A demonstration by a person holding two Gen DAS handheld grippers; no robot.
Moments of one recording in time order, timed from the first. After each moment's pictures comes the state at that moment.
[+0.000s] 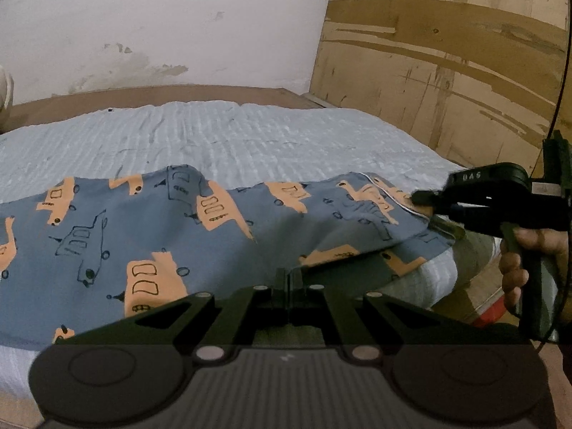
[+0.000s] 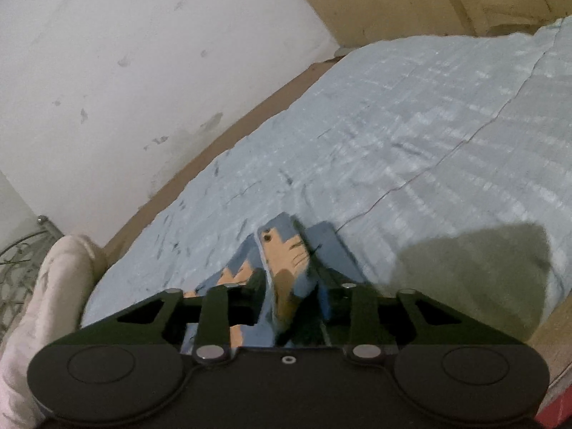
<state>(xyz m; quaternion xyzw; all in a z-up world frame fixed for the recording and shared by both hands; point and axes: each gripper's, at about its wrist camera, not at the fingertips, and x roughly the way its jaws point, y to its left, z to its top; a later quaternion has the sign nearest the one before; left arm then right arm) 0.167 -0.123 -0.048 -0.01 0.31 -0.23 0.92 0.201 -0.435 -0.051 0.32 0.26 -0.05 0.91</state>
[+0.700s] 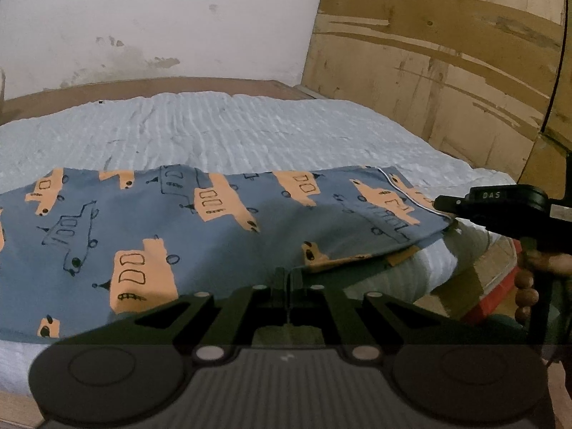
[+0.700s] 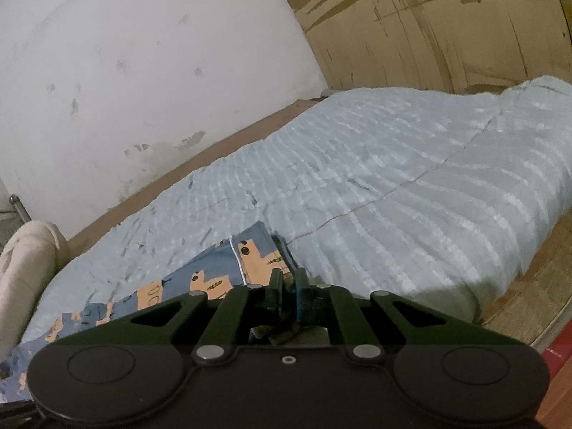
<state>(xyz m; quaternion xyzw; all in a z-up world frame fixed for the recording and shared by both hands) 0.169 -0.124 -0.054 -0.01 0.33 -0.25 0.91 0.161 -0.433 -0.053 0.24 0.24 -0.09 0.94</state>
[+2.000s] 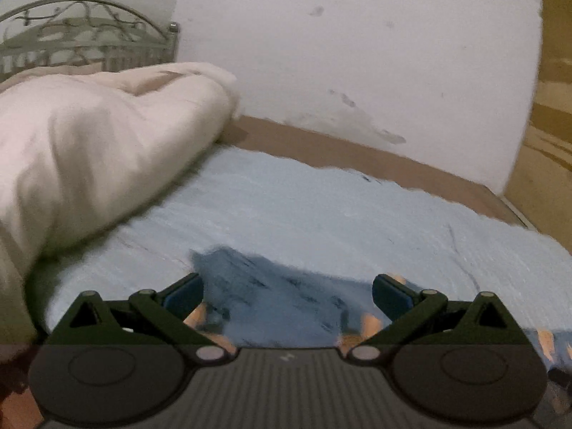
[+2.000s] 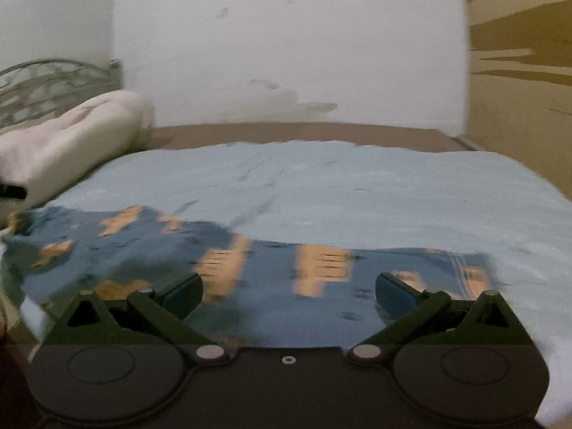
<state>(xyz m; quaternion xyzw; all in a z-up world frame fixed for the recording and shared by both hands) 0.203 0.126 0.018 -0.12 0.25 0.09 0.96 0.212 -0.259 -0.037 0.00 0.25 0.10 0.96</state>
